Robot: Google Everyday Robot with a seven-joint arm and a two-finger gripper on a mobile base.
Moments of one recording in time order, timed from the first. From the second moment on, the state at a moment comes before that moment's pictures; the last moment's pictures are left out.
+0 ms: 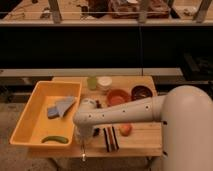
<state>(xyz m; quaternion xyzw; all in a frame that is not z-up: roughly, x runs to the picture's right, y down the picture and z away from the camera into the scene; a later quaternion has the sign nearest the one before) -0.124 0.276 0.788 -0.18 -0.36 -0.67 0.63</state>
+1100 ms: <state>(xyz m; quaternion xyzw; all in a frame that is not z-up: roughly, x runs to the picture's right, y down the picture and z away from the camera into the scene) -0.055 0.198 0.643 -0.02 -0.39 -0.61 0.69</state>
